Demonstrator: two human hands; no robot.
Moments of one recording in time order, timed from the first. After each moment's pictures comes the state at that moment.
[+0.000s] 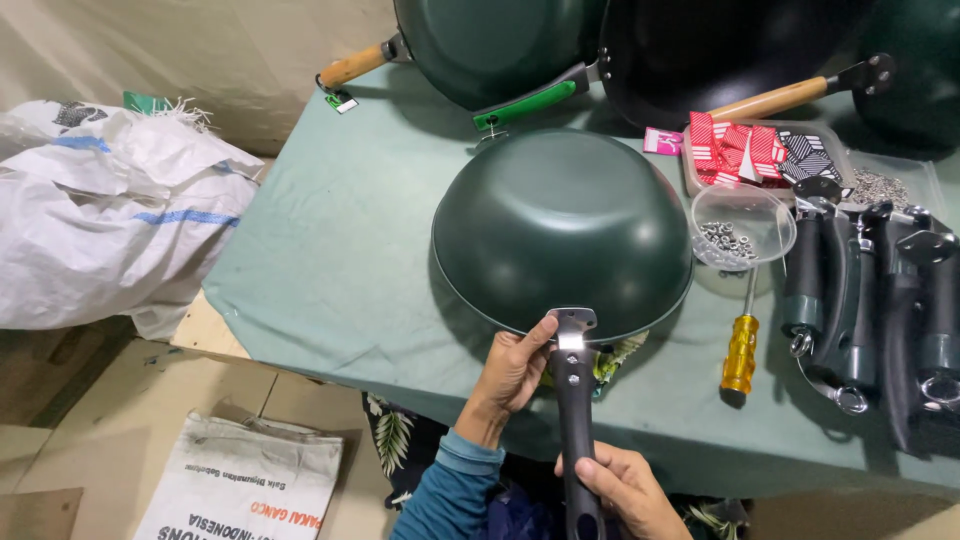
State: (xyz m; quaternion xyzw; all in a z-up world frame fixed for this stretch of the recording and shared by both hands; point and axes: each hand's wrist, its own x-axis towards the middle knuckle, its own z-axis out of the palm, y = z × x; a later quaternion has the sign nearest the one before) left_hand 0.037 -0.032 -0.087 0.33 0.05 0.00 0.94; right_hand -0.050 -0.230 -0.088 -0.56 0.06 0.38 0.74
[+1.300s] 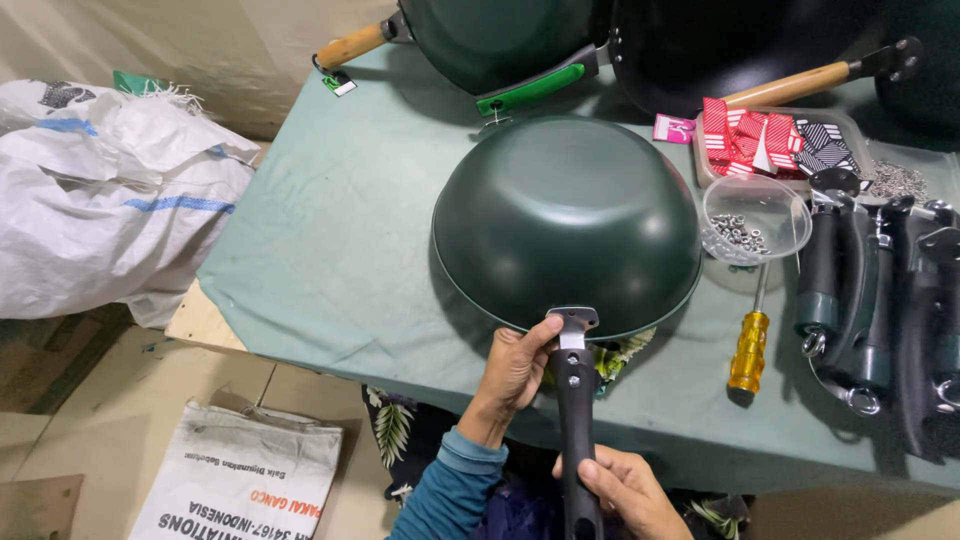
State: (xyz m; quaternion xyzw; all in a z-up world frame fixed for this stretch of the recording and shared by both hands) left_hand 0.038 -0.035 -0.090 0.33 0.07 0.04 0.94; right_hand -0.051 -0.230 -0.092 -0.55 0.09 0.41 0.72
